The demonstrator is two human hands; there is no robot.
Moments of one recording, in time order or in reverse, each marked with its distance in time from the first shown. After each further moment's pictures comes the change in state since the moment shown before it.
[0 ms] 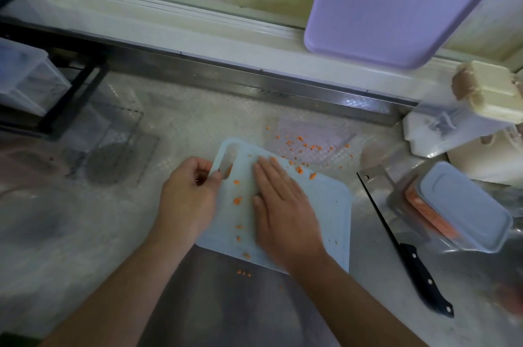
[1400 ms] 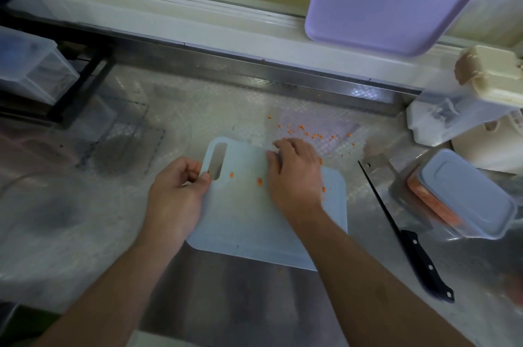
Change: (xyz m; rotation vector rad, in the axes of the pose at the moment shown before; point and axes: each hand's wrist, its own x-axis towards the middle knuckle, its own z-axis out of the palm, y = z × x) left_hand -0.026 -0.018 -0.016 -0.131 0.006 -0.027; right_hand 0.040 0.024 0.013 -0.036 0.238 0.301
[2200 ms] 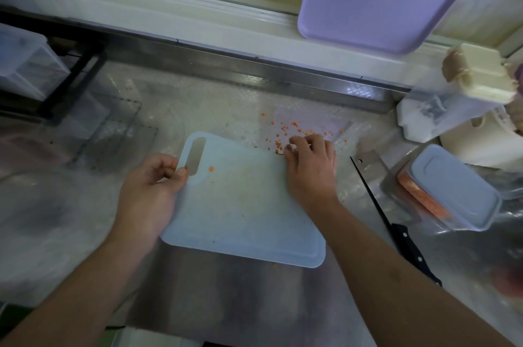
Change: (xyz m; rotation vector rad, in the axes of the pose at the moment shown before) left_hand 0.006 -0.009 -0.019 -0.076 0.052 0.022; right_hand 0.005 0.048 -0.009 -0.069 -0.010 -0.011
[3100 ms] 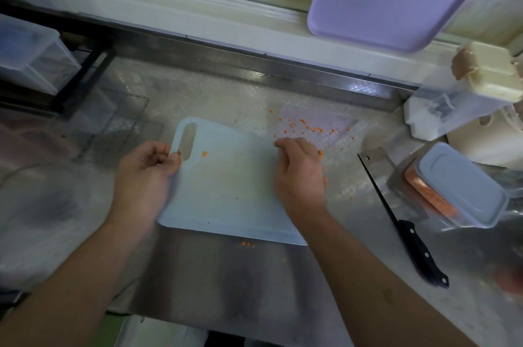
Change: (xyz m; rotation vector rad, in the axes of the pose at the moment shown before) left_hand 0.018 0.002 -0.018 -0.090 0.043 -0.019; right_hand -0.022 -0.056 -0.008 0.283 0.037 0.012
